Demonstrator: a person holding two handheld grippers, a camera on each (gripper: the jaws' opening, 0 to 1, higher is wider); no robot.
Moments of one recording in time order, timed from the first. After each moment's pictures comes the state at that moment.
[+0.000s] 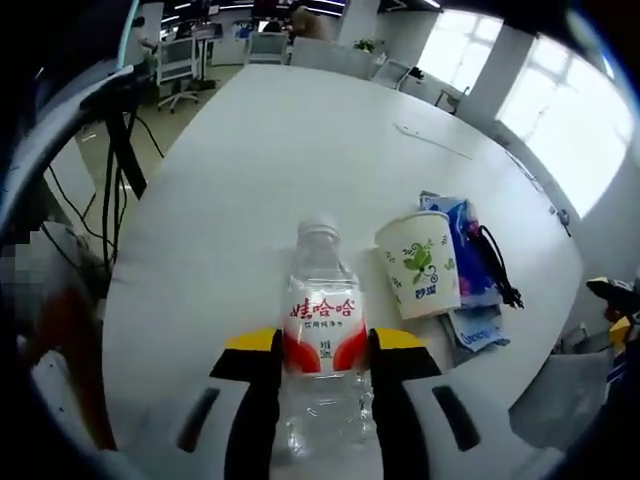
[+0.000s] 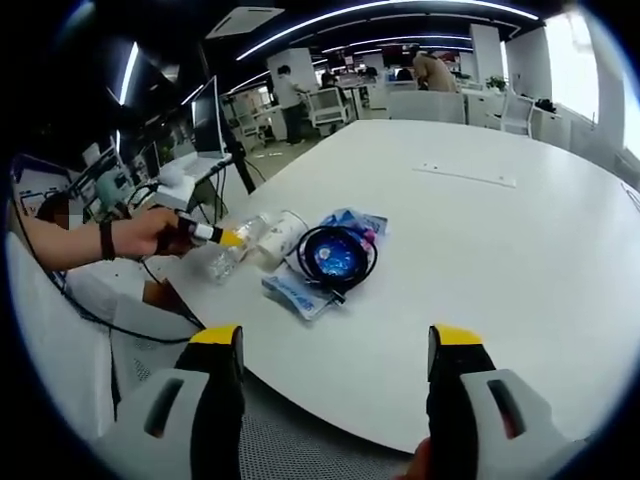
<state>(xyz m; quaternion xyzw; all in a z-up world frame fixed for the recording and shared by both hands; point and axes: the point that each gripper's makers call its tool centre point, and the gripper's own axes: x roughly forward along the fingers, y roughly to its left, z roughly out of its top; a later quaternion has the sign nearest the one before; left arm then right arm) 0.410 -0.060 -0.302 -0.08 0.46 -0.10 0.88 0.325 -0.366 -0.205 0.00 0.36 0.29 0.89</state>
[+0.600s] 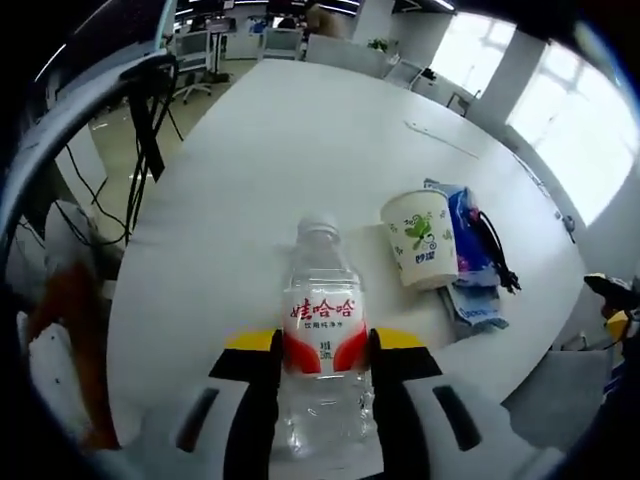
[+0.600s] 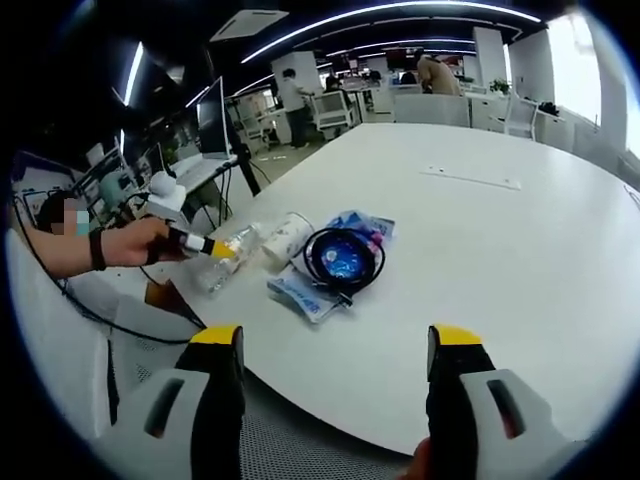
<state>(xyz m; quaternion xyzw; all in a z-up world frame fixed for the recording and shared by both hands) 0.382 -0.051 -0.303 -0.09 0.46 -0.08 0.88 0.323 -0.359 -0.205 0.01 0.35 0.29 0.89</state>
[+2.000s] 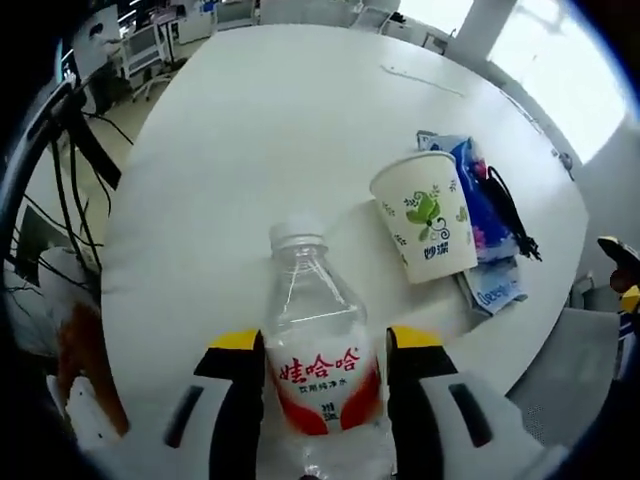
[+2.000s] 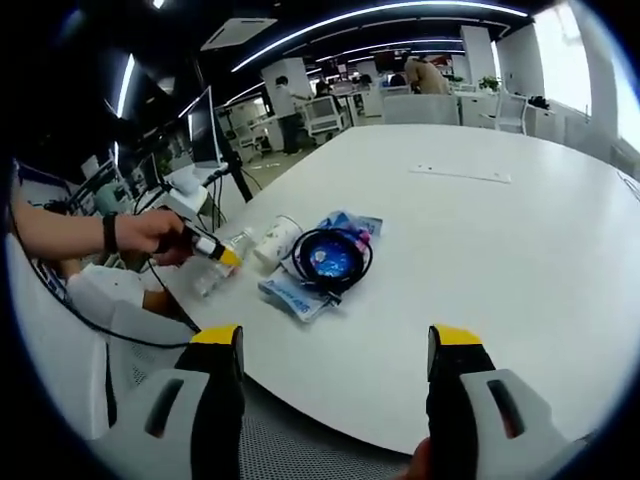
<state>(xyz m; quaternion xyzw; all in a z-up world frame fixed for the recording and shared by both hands) 0.402 -0.066 -0.327 0.00 0.55 -0.14 0.82 0.327 -0.373 -0.210 0.02 0.35 0.28 0.89</state>
